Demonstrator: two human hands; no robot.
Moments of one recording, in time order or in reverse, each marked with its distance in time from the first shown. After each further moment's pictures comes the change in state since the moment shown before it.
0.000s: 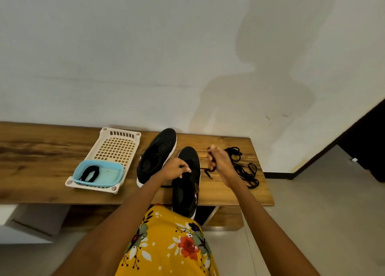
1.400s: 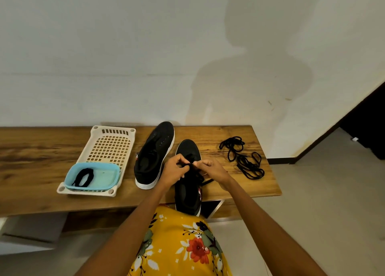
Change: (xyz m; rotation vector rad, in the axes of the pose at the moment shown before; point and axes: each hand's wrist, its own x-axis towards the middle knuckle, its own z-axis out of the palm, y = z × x) left_hand -0.004 -0.014 0.027 -0.394 0.268 -0.008; right_hand 0.015 0.071 0.010 -0.219 -0.208 0.176
